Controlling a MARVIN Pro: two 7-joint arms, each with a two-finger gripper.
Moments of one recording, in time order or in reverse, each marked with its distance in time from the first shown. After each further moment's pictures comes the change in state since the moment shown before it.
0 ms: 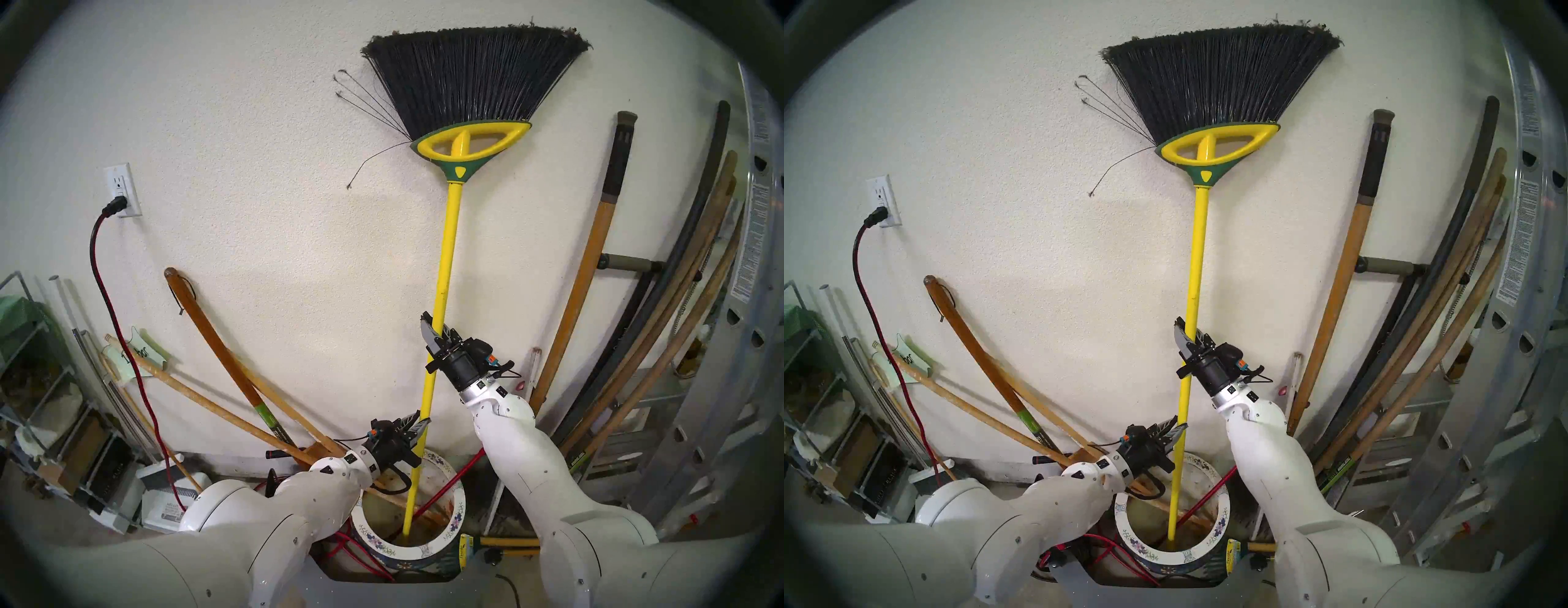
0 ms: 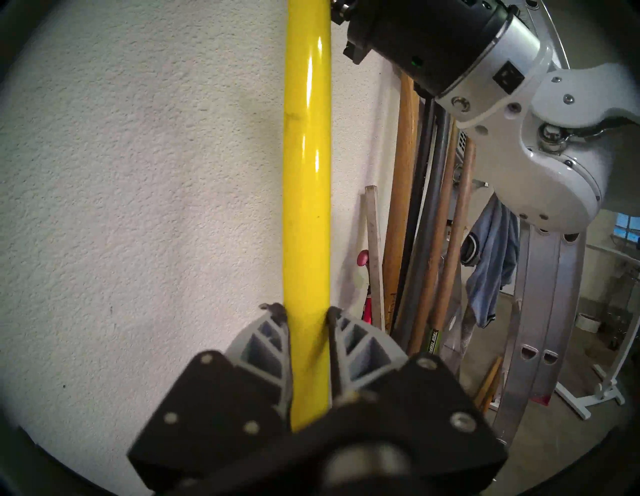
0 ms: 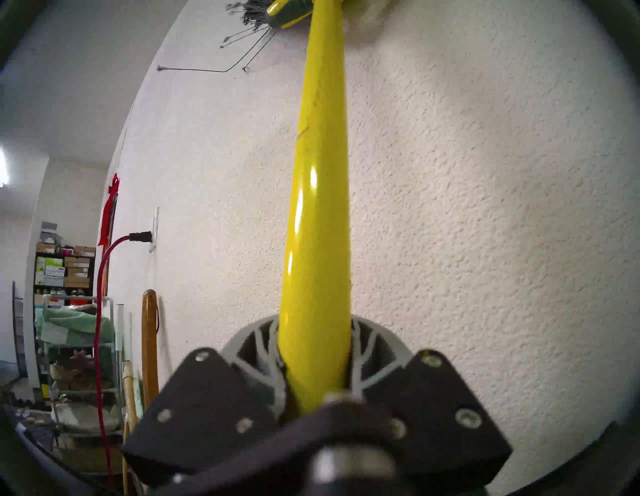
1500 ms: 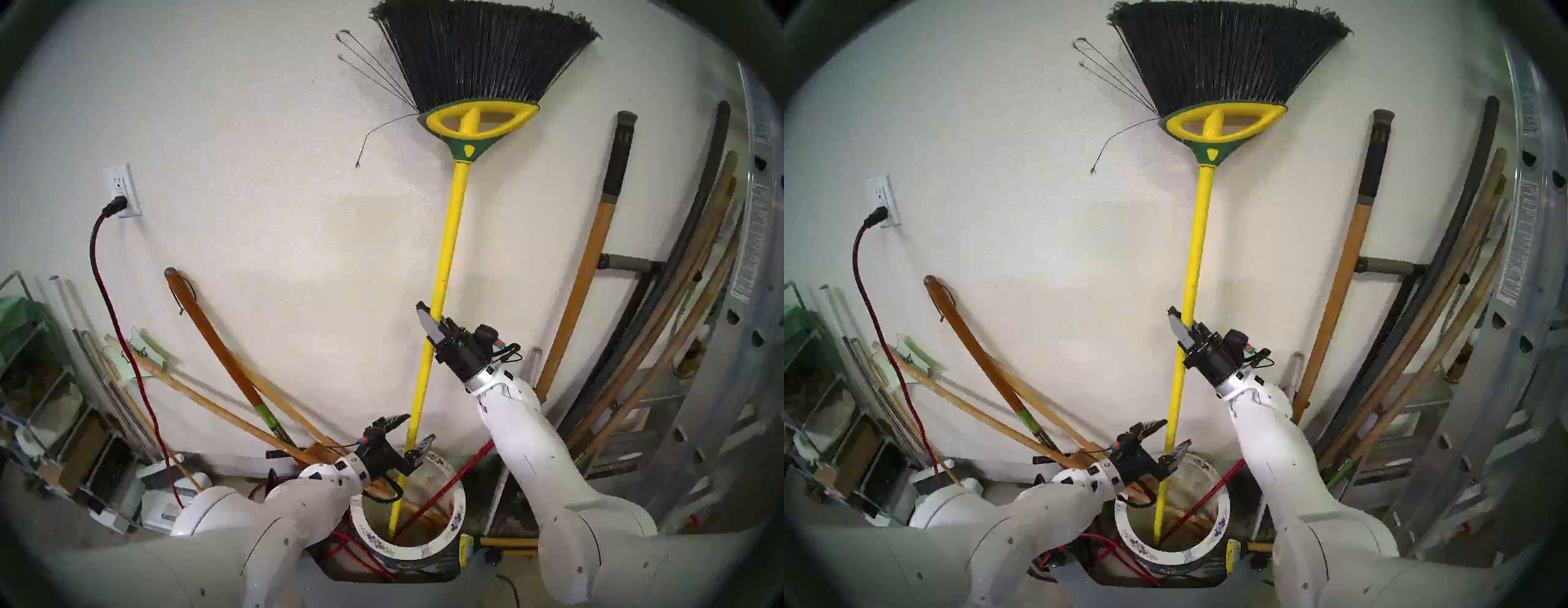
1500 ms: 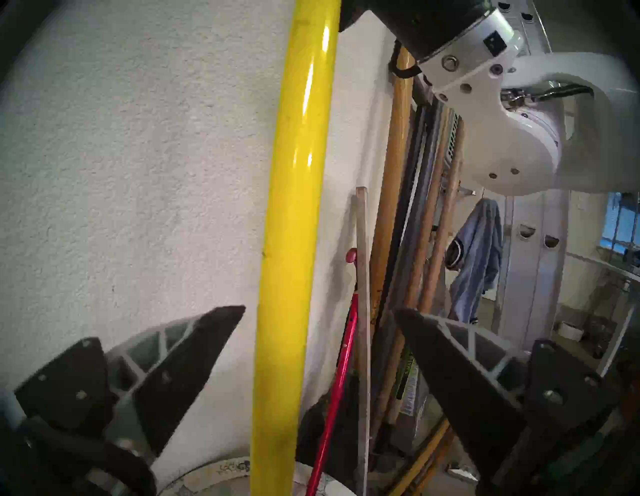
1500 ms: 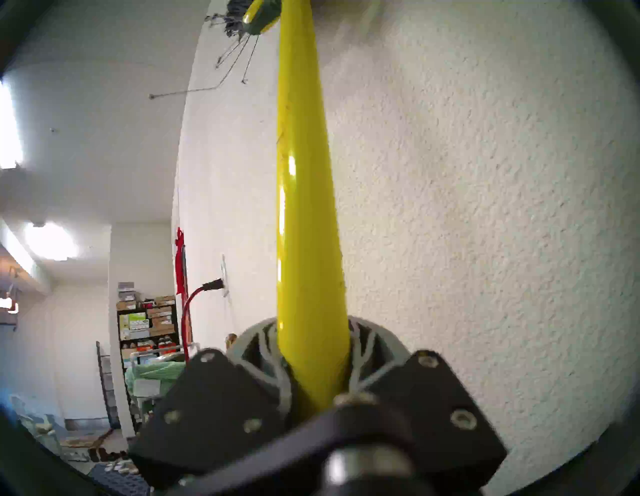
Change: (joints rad) left arm 0.020 0.033 -0.067 -0.010 -0.034 0.015 -0.129; right arm 0.023 -0.017 0.057 -0.051 0.119 0.305 0.257
